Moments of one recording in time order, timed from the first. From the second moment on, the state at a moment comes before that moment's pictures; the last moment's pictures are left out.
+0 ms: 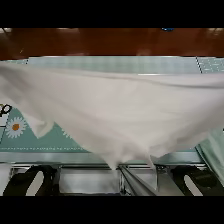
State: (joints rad) left arm 0.15 -0.64 1.40 1.06 -1.47 -1.31; right arm 0.12 -0.53 1.49 -1.45 1.56 1.68
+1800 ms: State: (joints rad) left arm 0.12 -1.14 0.51 0.53 -1.10 -1.22; right arm -0.30 -0.82 0.64 -1.29 1.17 1.64
